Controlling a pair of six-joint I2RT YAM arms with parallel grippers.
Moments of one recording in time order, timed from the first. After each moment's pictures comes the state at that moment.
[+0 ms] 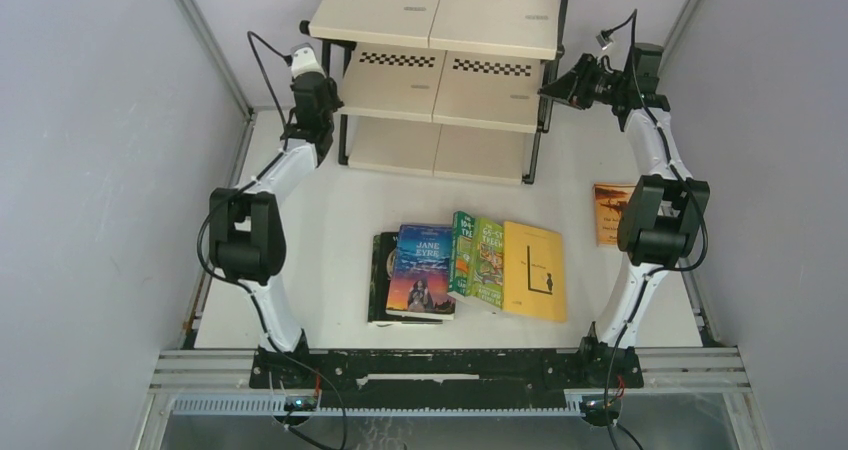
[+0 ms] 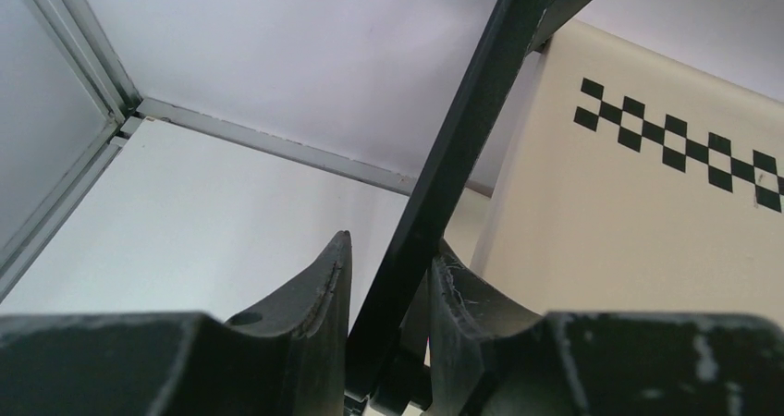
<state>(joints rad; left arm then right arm) -0.16 1.91 1.53 0.22 -0.36 -0.24 -0.15 2.01 1.84 -0.27 -0.99 0.47</state>
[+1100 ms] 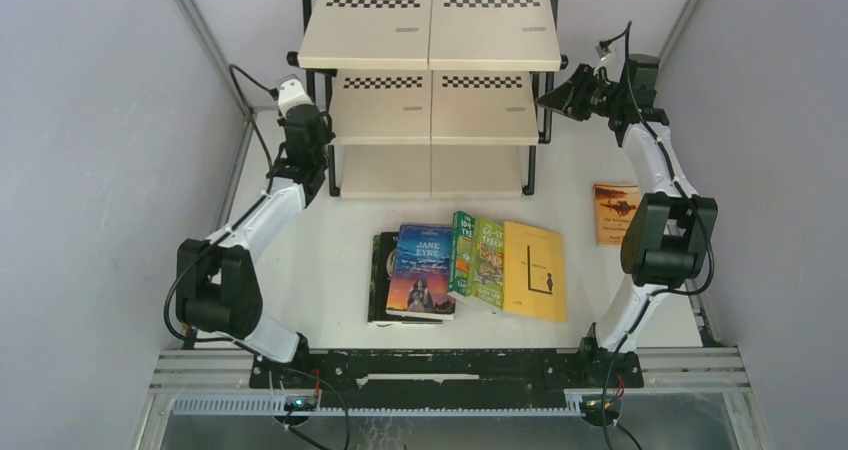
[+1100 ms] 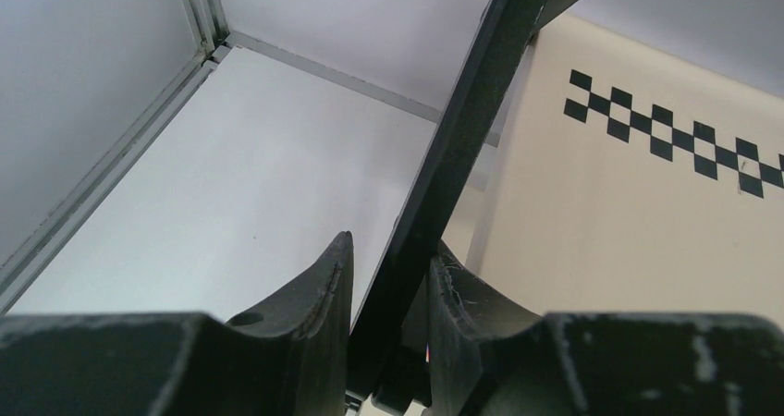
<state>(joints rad) -0.22 1.54 1.14 0.18 -0.52 -0.29 -0.12 1.85 1.64 -0.23 -0.86 0.48</state>
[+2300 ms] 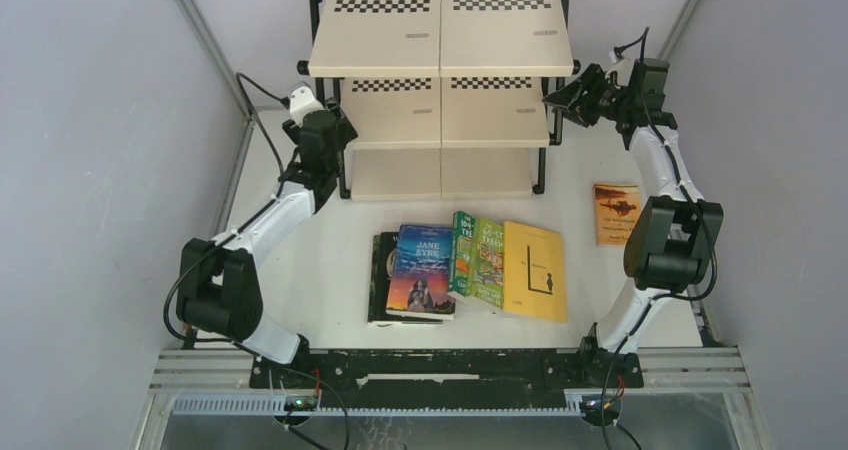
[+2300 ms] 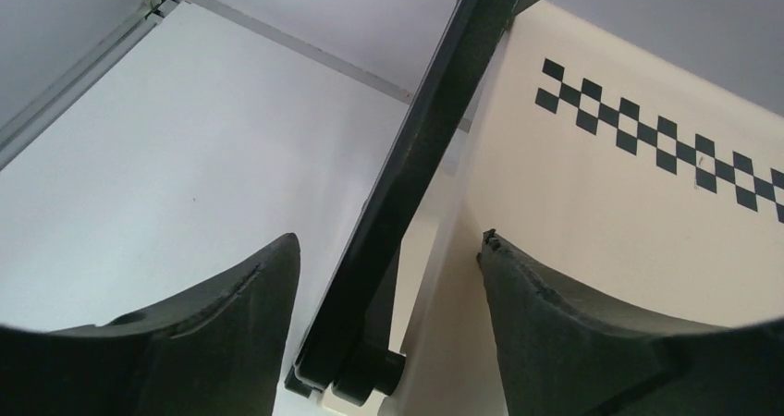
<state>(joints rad) -0.30 1.53 1.11 0.18 -0.56 -0.42 -0.15 1.81 1.60 -0.25 -0.83 0.63</state>
